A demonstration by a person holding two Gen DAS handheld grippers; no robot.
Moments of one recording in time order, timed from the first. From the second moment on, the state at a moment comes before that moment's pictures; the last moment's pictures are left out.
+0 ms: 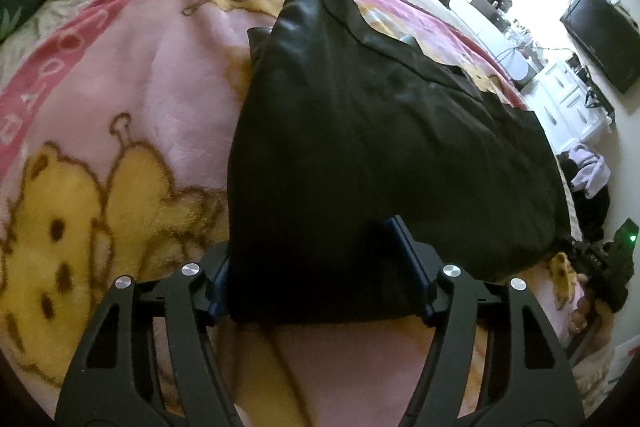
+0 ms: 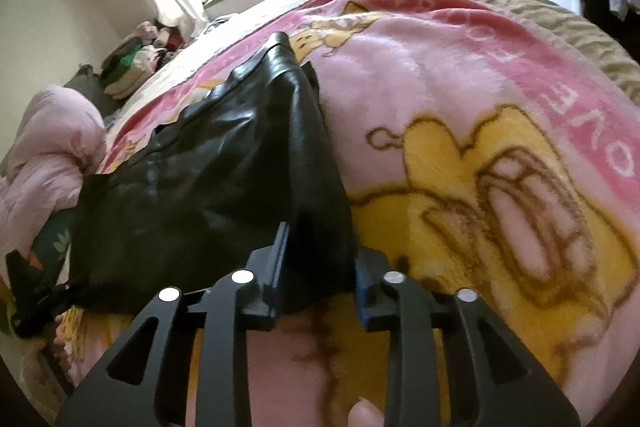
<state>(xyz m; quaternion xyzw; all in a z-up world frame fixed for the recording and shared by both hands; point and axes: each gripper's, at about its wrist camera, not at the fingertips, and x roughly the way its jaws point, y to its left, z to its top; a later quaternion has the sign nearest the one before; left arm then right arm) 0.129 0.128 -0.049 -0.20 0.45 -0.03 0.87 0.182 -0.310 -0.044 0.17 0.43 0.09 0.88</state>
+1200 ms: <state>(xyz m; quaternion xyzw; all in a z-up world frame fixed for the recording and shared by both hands) 0.075 0.139 -0.005 -0.11 0.41 0.05 0.90 0.113 -0.164 0.027 0.02 0.36 0.20 0.91</state>
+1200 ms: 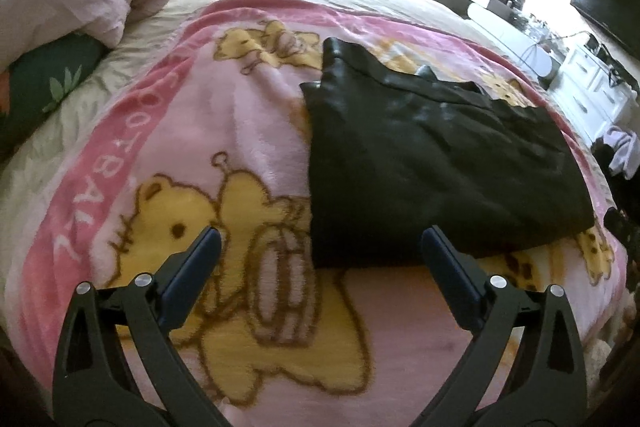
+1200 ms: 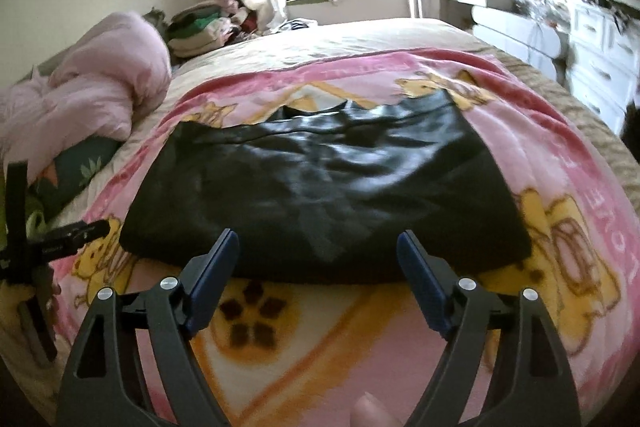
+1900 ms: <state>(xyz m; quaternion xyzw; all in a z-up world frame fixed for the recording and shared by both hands) 0.187 0.166 -0.042 -0.19 0.45 0.02 0.87 0.173 -0.090 -0.042 -0.03 0.49 0.17 0.86</state>
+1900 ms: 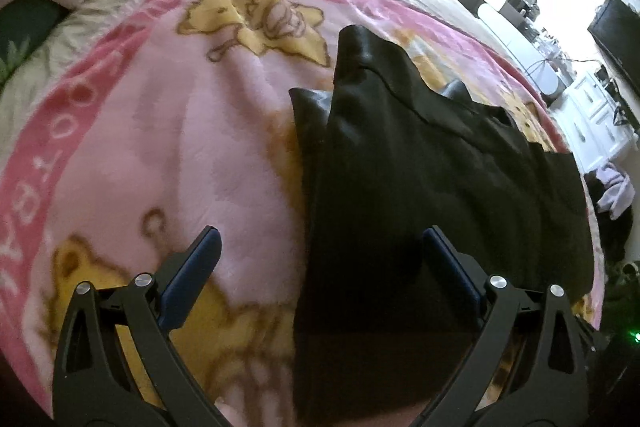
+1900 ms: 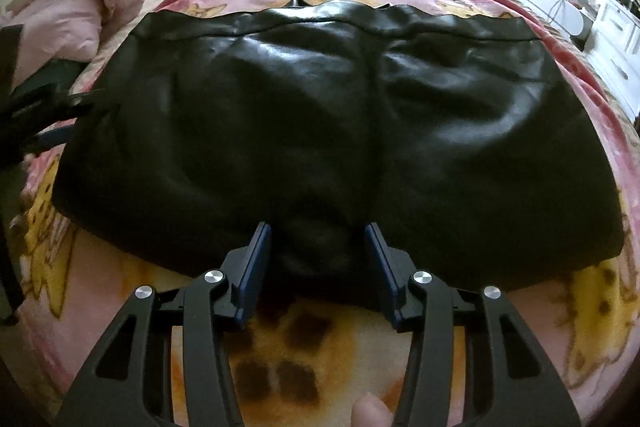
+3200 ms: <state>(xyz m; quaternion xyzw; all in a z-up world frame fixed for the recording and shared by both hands) 0.181 0.152 -0.007 -0.25 0.38 -0.09 0.89 0.247 -0.096 -0.017 -0.01 0.47 0.19 0.86</state>
